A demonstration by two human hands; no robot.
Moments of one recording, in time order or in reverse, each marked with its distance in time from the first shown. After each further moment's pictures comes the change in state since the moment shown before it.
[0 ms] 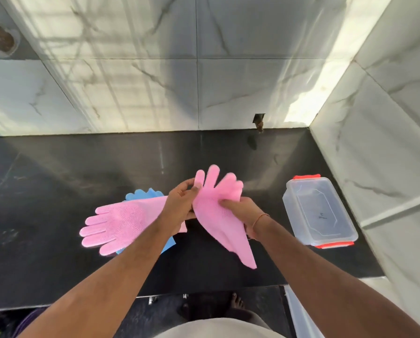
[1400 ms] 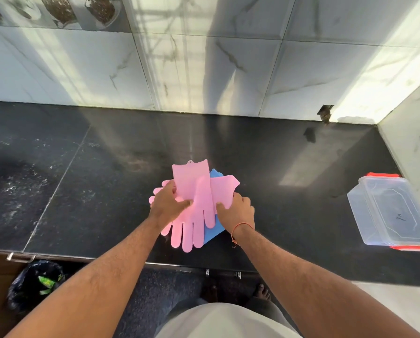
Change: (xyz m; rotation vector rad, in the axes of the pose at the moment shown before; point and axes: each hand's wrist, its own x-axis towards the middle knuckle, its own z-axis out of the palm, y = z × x) left_hand -0.057 -0.036 -0.215 0.769 0.386 -0.039; right_hand 0.027 0.055 0.226 -0.732 0.370 -0.164
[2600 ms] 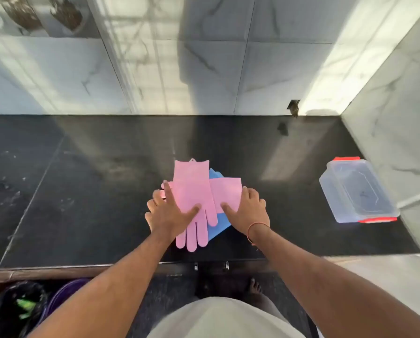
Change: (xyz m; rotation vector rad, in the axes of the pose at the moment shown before) left_hand -0.046 0.015 0.054 0.489 0.142 0.040; right_hand -0.021 0.064 -0.063 -0.226 0.082 -0.140
